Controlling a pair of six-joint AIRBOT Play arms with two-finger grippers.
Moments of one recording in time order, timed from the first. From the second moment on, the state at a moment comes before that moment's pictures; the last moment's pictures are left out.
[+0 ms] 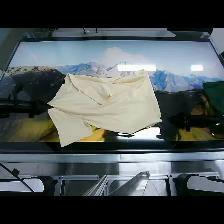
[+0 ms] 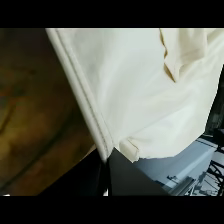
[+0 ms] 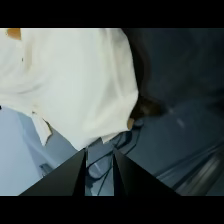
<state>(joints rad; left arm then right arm) 0.51 -1.59 1.06 0.65 -1.35 -1.02 -0.58 -1.47 0.67 -0.53 1.34 0.87</state>
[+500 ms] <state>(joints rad) 0.54 -1.58 1.06 0.65 -1.38 -1.01 -0.14 -1.47 0.55 -0.43 1.01 1.05</state>
